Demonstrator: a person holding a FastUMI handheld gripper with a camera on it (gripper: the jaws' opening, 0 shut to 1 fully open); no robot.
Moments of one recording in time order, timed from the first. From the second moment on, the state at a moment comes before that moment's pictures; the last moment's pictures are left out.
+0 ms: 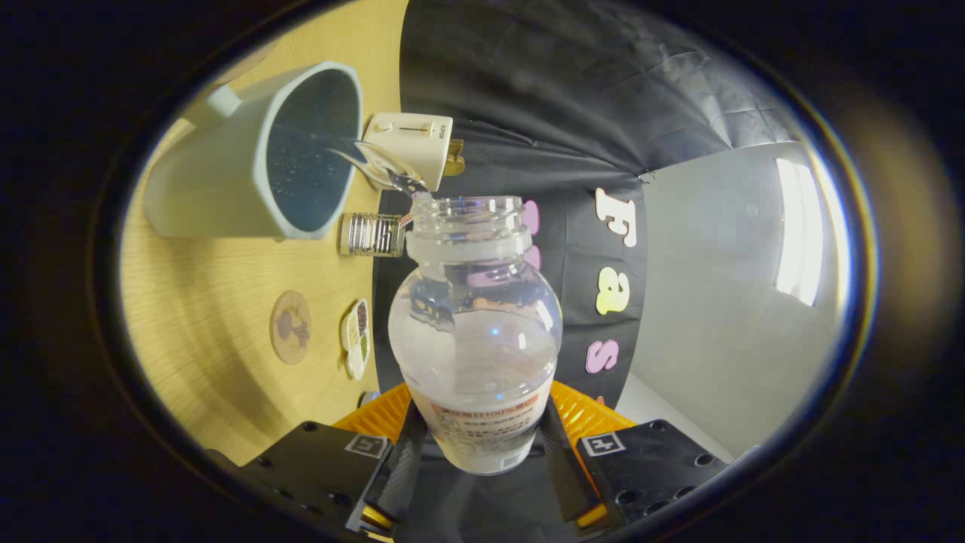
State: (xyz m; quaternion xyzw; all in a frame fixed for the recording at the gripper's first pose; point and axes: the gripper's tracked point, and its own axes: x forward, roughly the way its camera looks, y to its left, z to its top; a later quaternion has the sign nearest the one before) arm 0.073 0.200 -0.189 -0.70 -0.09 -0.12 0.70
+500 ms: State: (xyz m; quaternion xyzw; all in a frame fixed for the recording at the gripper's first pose) arm 0.075 0.211 -0.183 -0.71 -0.10 -0.12 0.68
